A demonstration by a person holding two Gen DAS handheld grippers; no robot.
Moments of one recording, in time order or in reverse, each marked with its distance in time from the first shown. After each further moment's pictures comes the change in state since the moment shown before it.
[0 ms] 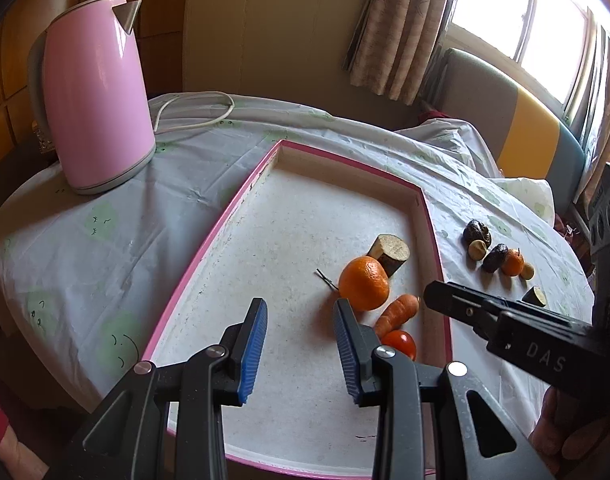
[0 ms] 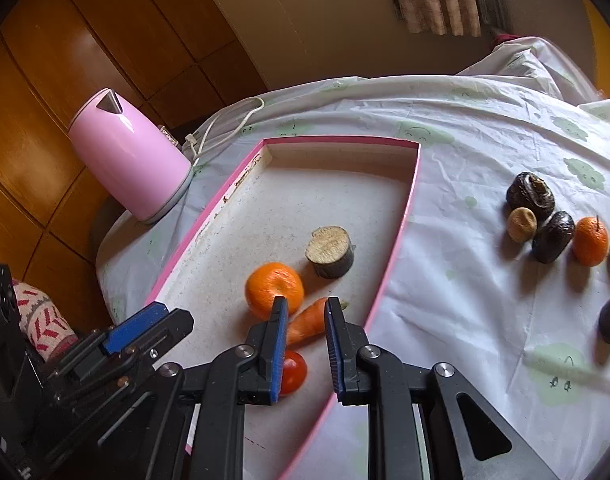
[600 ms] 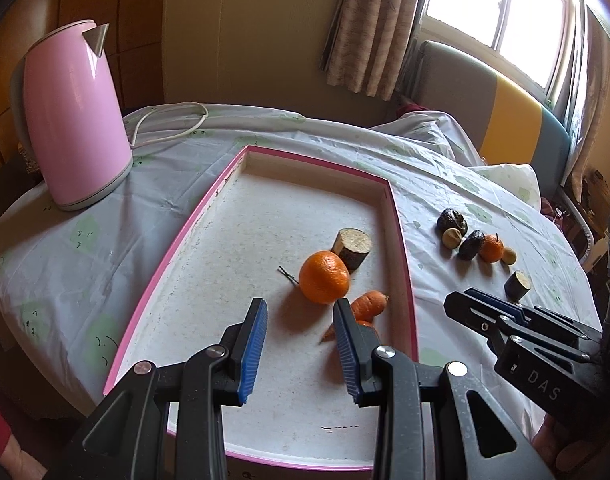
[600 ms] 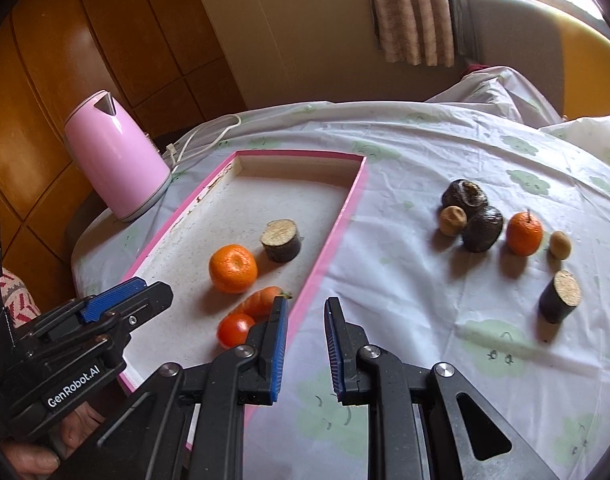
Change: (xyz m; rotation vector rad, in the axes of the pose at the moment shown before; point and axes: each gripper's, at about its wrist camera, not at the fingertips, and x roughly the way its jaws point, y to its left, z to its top) left arm -0.006 -0.027 -0.003 0.072 -0.006 -0.029; right arm -0.042 -0.016 -0.028 -0.033 -0.101 -0.142
